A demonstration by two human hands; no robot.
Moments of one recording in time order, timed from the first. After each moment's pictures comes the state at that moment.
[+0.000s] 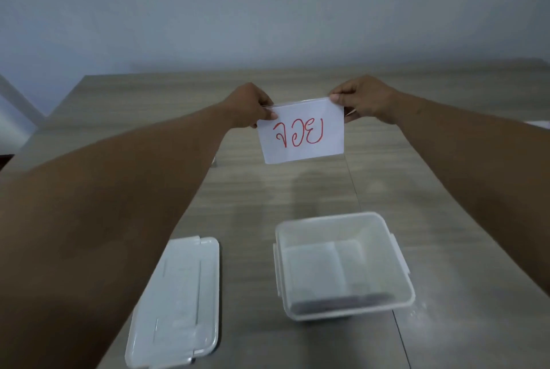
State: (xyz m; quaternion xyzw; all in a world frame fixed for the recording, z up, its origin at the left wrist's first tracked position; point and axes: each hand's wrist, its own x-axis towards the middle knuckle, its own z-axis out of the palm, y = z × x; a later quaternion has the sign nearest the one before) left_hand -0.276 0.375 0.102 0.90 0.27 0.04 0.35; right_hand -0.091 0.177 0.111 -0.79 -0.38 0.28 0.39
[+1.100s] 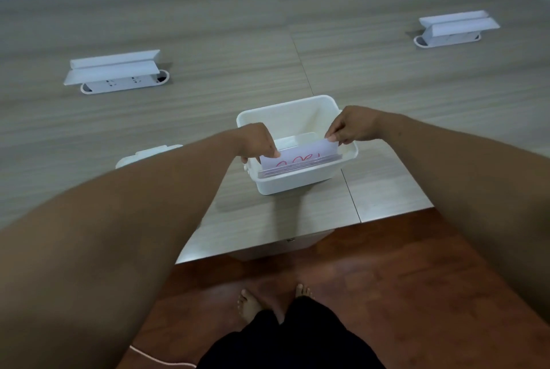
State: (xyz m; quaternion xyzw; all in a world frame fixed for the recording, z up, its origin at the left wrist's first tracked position) left_hand -0.389 0.158 -0.048 0.88 0.20 -0.26 0.35; right_hand -0.221 -0.045 -0.029 -0.85 -0.36 0.37 0.14
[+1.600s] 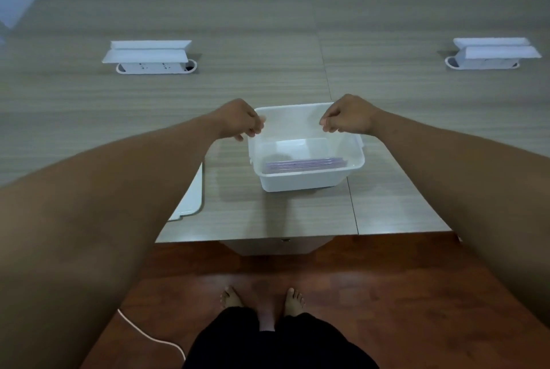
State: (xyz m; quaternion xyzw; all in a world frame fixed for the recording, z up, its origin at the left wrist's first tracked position) left_hand -0.416 0.182 -0.018 0.81 0.33 -0.09 0.47; right_hand -0.225 -0.016 -0.009 -0.84 -0.38 0.31 0.21
